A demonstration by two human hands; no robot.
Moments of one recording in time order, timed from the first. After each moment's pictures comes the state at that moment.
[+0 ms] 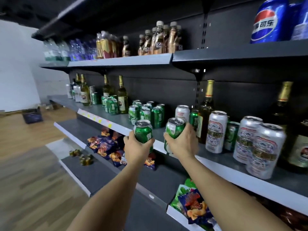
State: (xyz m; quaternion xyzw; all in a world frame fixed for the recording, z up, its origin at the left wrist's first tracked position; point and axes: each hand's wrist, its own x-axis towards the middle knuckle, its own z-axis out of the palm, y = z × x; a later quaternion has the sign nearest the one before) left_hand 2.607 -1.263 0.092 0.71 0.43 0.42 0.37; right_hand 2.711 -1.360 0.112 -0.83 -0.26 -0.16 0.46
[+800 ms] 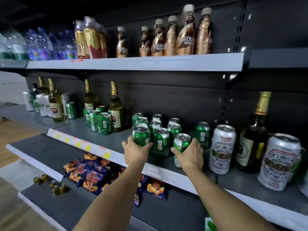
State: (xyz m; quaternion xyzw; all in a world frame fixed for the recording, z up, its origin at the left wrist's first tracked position) left_hand 2.700 -0.995 0.099 0.74 0.39 0.35 0.42; right_hand 2.782 -1.142 0.096 -0.90 -0.12 -0.12 0.40
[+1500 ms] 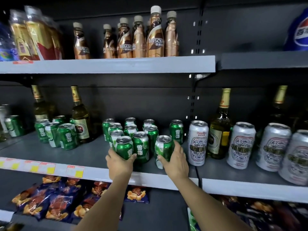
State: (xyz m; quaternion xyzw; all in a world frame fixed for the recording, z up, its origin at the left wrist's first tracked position) left_hand 2.722 -0.979 0.069 0.76 0.34 0.31 0.45; right_hand 2.771 -1.148 0.073 -0.91 -0.10 -0.14 0.38
